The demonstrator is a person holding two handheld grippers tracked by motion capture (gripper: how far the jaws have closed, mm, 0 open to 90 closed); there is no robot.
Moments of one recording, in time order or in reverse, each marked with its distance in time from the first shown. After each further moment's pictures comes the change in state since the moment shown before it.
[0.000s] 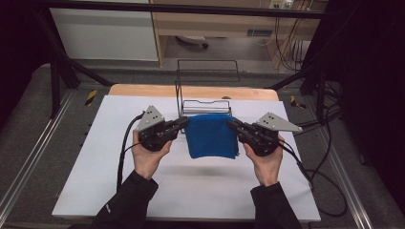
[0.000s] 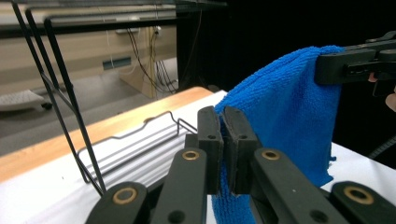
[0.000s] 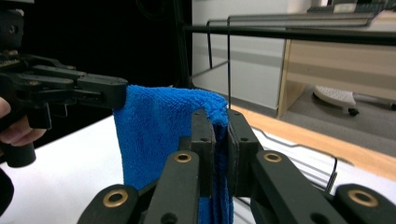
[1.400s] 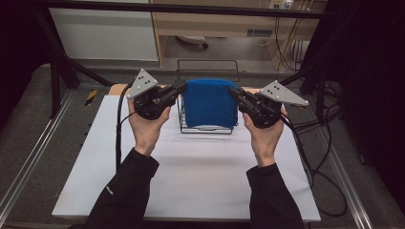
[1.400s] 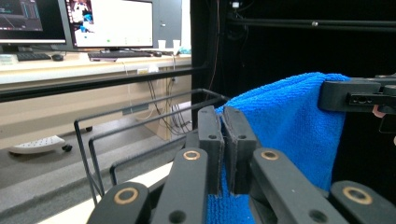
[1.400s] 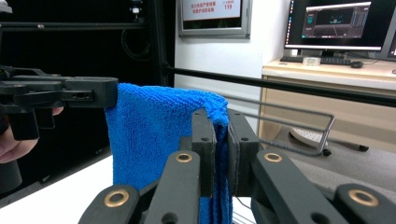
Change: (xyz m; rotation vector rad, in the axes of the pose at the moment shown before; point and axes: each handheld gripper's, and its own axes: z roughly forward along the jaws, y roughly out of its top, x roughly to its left) left arm 0.022 0.074 0.005 -0.161 0.054 0.017; right arm -0.007 0.067 0.016 -0.144 -0.075 -0.051
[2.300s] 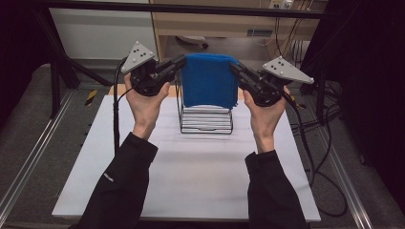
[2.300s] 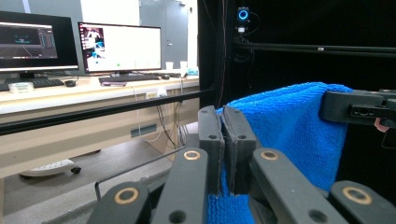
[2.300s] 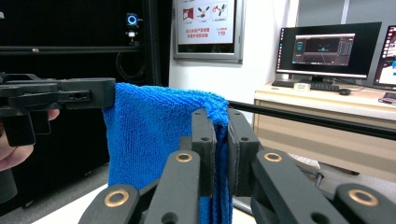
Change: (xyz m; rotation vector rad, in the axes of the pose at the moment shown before) left arm 0.013 0.051 0.012 -0.066 0.026 0.020; right arm -0.009 0.045 0.018 -0.075 -0.021 -0.029
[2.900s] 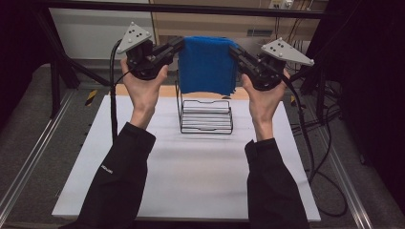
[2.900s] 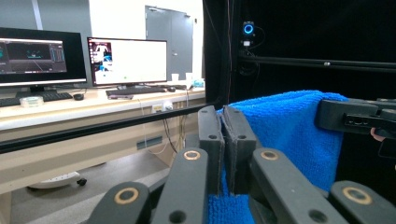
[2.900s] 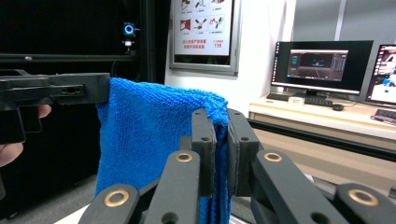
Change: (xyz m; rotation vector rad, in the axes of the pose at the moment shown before) left arm 0.010 0.032 0.009 -0.045 0.024 0.002; right arm -0.007 0.026 0.019 -0.030 -0.012 -0.019
